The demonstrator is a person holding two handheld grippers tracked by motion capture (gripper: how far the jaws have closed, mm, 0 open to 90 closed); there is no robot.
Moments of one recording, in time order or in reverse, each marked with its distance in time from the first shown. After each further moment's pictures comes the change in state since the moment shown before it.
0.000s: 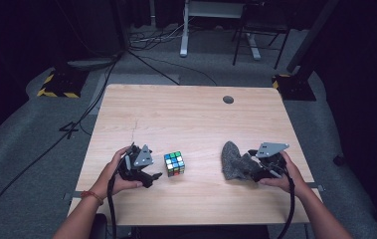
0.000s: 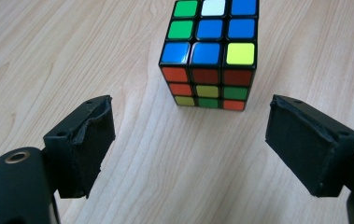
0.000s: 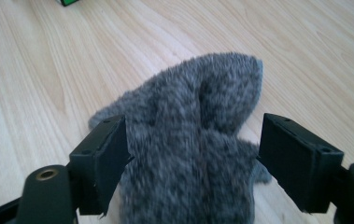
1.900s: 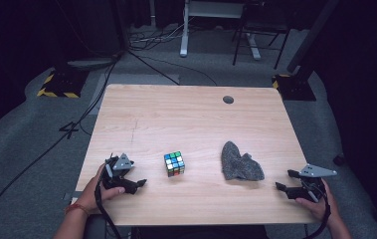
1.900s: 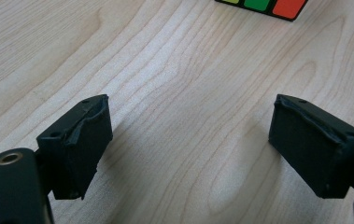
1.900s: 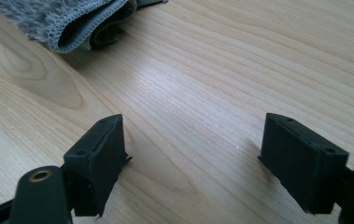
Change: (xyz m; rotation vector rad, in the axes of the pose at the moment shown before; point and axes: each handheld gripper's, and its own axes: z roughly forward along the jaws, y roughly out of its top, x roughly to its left) left arm 0.012 -0.075 0.010 0.005 -0.029 -0.261; right arm -0.015 -0.135 -0.052 -0.029 -0.158 0.338
